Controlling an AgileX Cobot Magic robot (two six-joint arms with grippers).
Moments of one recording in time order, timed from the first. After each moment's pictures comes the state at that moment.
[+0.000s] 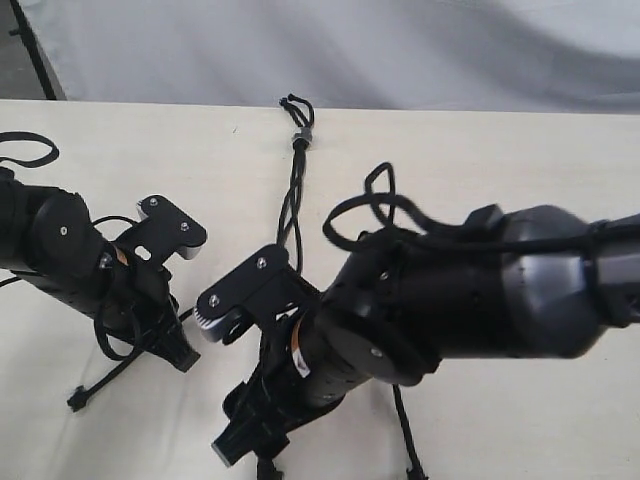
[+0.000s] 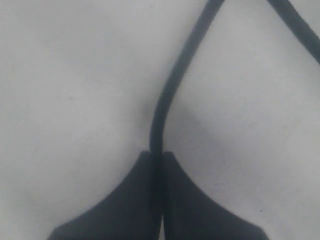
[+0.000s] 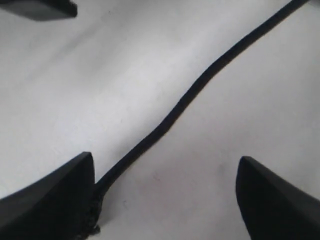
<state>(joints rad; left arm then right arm) -0.34 1.75 -0.73 -0.31 0.29 0.58 0.89 1.78 -0.93 -0.12 0.42 0.27</state>
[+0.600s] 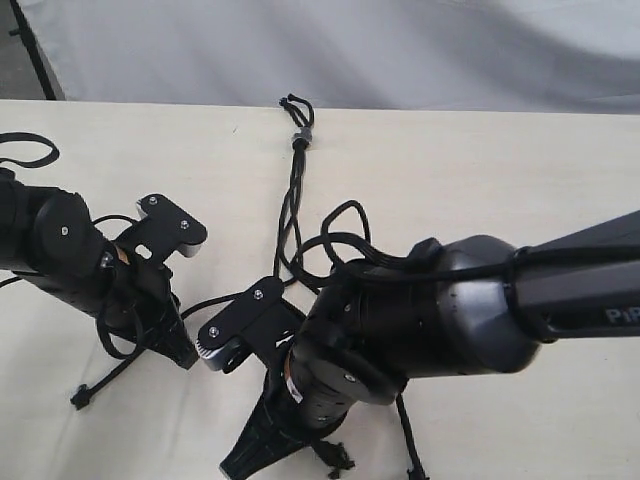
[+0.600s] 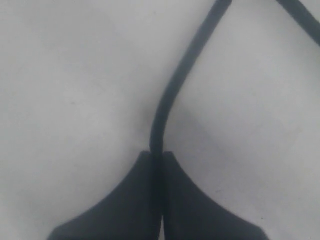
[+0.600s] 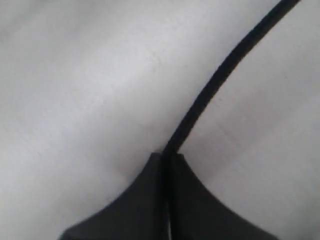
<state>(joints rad) -0.34 1.75 -0.73 -0.32 0.27 0.57 0.91 1.87 -0.94 -0.16 0.44 0.32</state>
